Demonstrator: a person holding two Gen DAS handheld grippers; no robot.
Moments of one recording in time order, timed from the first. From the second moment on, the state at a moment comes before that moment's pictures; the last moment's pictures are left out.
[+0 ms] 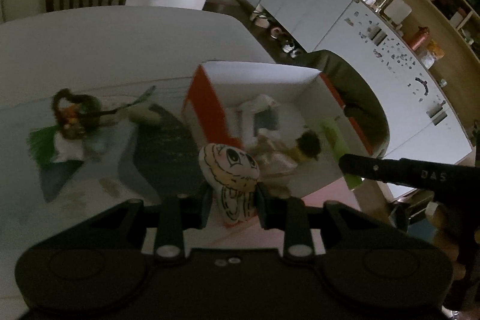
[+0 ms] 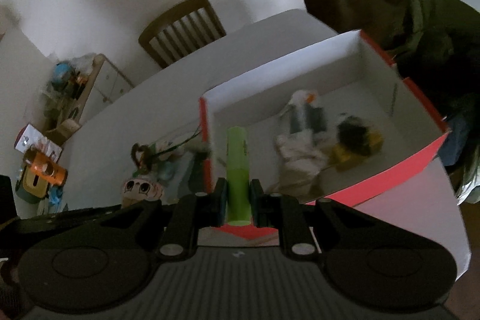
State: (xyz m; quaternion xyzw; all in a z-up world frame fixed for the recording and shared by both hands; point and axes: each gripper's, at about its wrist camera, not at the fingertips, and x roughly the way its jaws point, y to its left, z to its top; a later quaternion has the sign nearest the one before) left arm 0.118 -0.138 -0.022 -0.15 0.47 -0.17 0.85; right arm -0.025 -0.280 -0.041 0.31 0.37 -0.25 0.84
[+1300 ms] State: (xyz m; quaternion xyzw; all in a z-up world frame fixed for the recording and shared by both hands) left arm 0.214 -0.292 -0.074 -0.03 0.54 -0.21 0.81; right arm 0.024 -0.436 -0.110 0.27 0.44 -0.32 0.79
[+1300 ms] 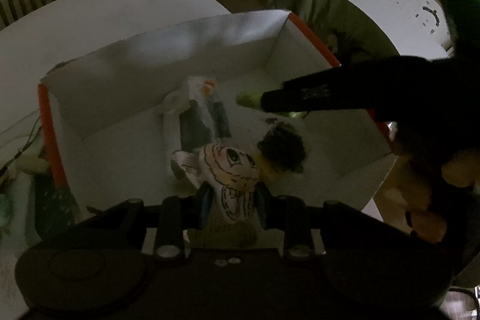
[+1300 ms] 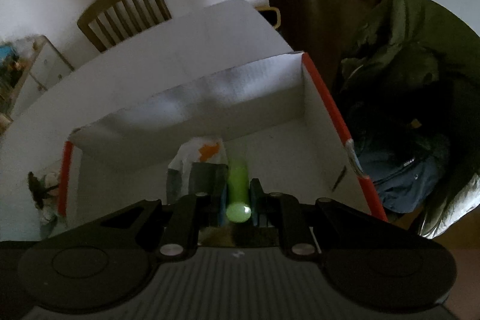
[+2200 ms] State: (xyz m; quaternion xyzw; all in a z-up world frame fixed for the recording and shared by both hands) left arm 0.218 -0.294 -0.086 -0.03 0.56 -0.22 0.80; right arm 0.021 -0.429 -0.126 0.28 0.46 -0.28 0.79
